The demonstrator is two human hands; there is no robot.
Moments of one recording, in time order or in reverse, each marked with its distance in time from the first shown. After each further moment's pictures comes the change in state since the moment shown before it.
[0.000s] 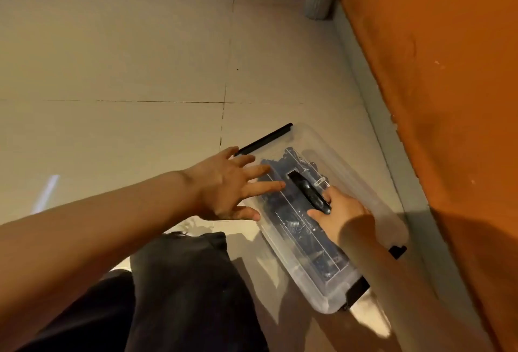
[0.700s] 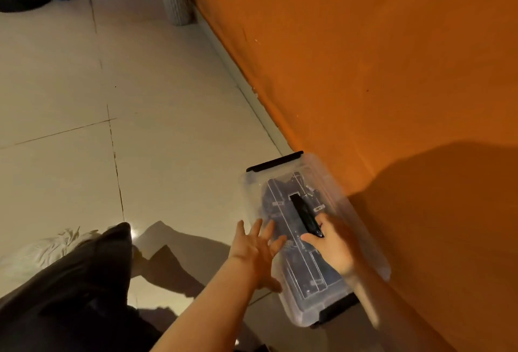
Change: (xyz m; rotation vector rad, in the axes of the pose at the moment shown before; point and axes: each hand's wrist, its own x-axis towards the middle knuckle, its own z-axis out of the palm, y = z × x) left_hand 0.067 0.326 -0.032 -0.088 -0.248 0.100; right_hand -0.213 0.227 0.025 0.397 0.169 0.247
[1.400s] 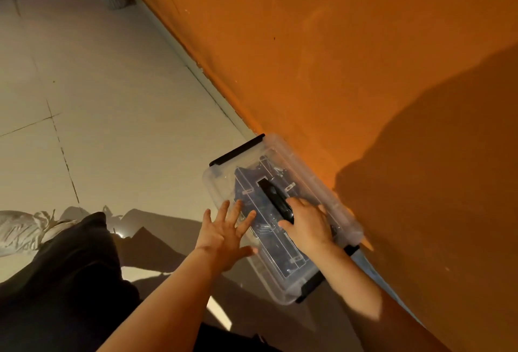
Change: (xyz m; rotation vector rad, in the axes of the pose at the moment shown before) left_hand -0.003 0.082 0.032 0.036 0.035 -0.053; right_hand -0.089 0.047 -0.024 -0.277 0.032 0.042
